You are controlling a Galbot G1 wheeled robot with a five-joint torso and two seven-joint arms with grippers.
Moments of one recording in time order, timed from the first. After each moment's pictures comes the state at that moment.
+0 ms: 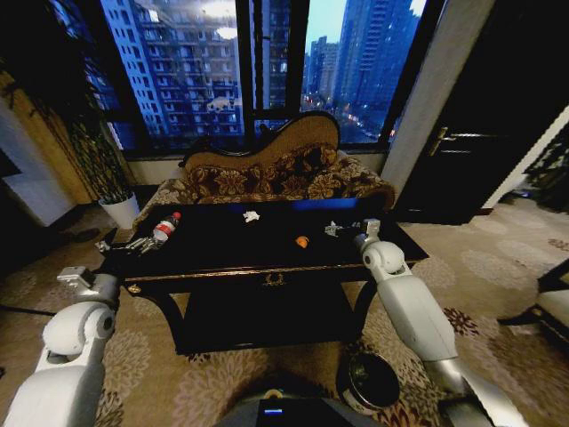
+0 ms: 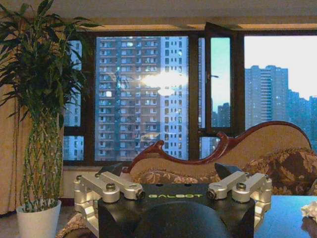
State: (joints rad) left arm 1.35 -1.10 -0.93 -2.07 -0.56 0.26 0.00; right arm -0.78 1.08 0.37 1.58 0.51 -0.53 0.00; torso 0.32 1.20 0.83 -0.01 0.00
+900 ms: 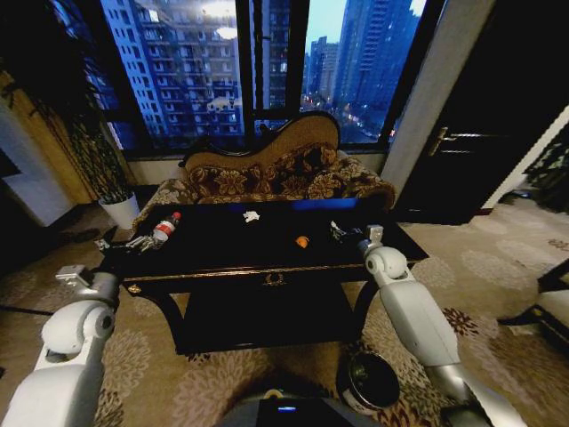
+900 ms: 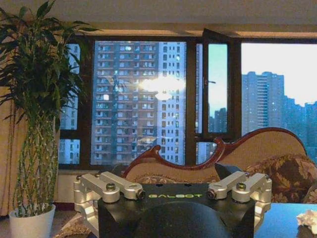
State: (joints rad) left arm 1.35 -1.09 -0.93 -2.08 -0.59 0.25 0.01; right arm -0.81 1.09 0.39 1.58 0.50 -0.53 0.00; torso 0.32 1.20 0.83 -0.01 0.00
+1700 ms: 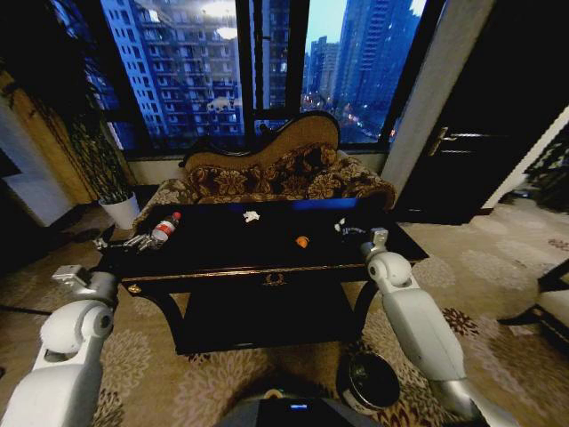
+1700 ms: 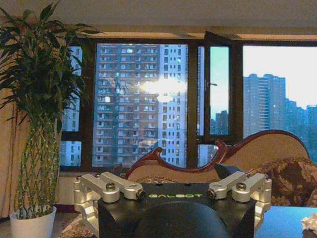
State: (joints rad) left arm 1.34 -1.08 -0.94 -2.06 -0.60 0.24 0.01; right arm -0.94 1.11 0.48 1.78 0.51 -0.37 0.00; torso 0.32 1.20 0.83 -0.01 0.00
